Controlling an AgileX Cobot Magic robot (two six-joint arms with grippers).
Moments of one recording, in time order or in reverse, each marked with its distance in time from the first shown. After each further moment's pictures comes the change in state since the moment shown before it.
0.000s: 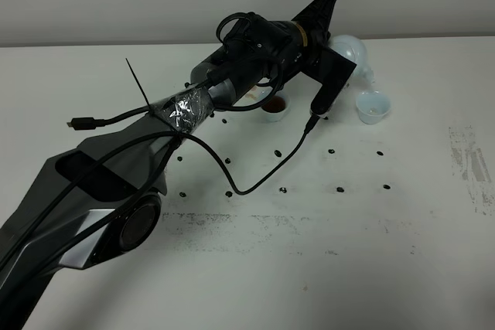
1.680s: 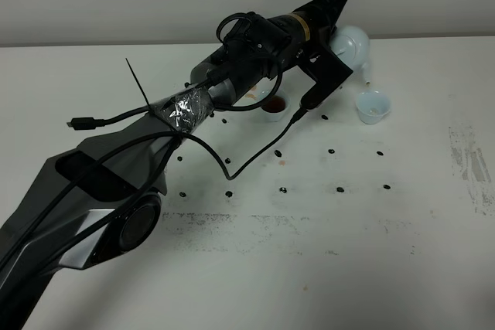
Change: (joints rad) left arm 0.000 0.000 0.000 0.012 -0.109 0.235; right arm 0.000 0.000 0.000 0.000 0.000 0.000
